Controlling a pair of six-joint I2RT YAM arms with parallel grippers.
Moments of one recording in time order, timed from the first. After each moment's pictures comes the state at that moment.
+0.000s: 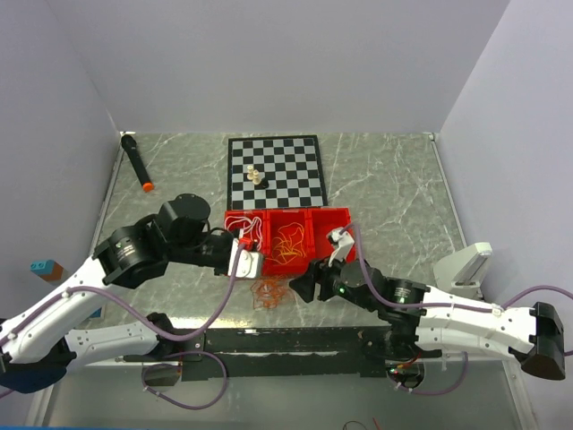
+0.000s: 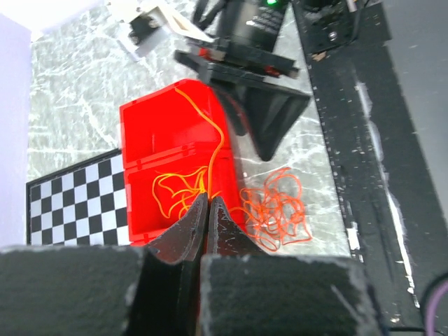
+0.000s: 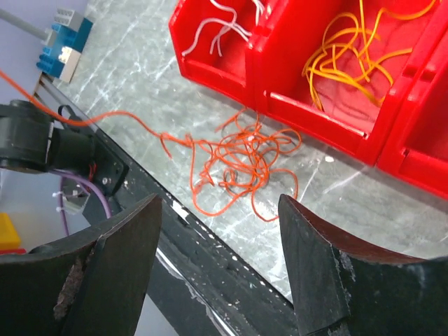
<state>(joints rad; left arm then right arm) -0.96 0.96 1.26 -0.82 0.47 0.70 1.19 0.74 0.47 -0.15 0.27 0.74</state>
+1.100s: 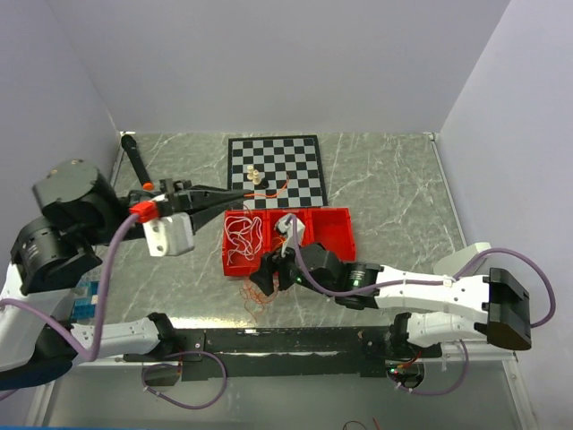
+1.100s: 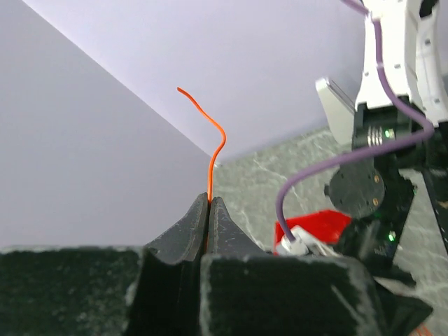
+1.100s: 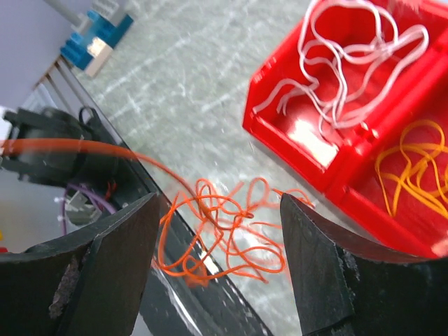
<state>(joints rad) -0.97 1.03 1.80 -0.72 0.42 0.67 1.25 1.16 0.77 0.01 0.23 0.53</state>
